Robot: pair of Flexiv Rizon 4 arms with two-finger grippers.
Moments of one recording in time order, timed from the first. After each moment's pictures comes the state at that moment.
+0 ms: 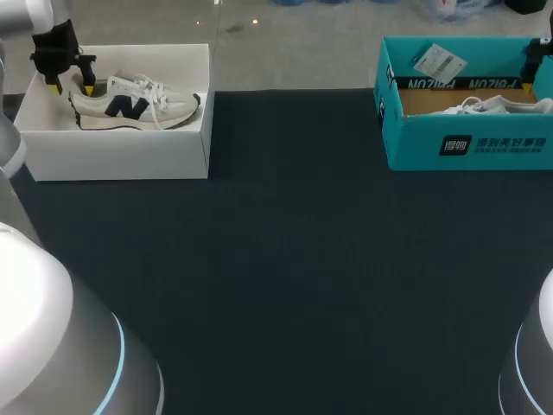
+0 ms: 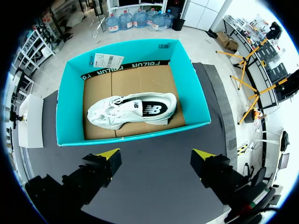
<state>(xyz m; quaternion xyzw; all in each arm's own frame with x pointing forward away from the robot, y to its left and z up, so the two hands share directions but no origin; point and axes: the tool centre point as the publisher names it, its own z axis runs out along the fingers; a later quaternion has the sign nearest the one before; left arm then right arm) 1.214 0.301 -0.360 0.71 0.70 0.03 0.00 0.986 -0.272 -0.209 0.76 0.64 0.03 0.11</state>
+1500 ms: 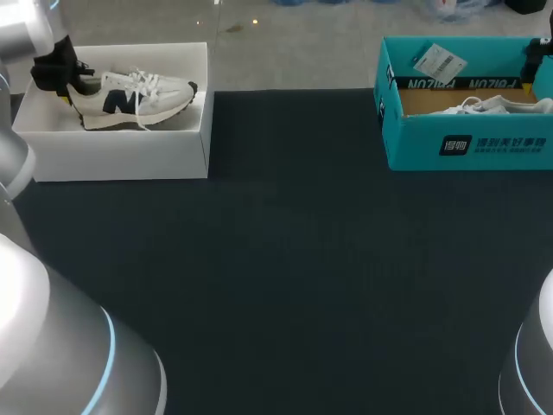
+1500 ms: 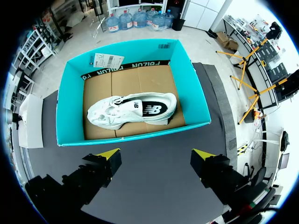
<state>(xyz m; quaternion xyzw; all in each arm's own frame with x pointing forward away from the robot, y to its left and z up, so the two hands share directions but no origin) 1.222 0.311 -0.393 0.73 0.68 0.04 0.03 0.986 -0.272 -0.209 0.76 0.64 0.03 0.11</state>
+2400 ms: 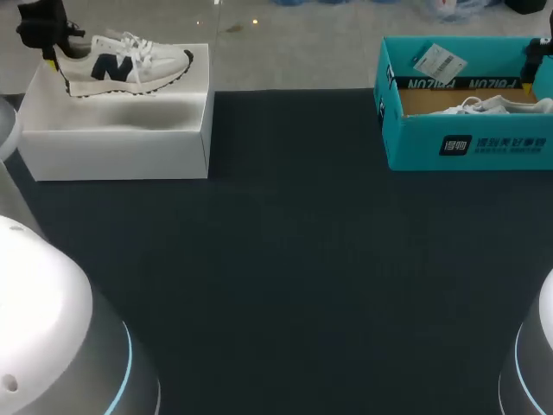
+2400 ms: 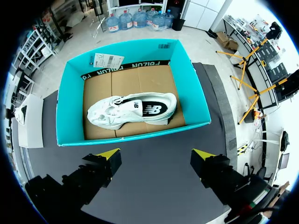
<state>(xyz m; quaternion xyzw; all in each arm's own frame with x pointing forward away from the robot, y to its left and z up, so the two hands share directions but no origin) 1.223 0.314 -0.290 0.72 0.69 0.05 -0.01 0.986 -0.272 -0.209 0.76 0.64 0.03 0.11</state>
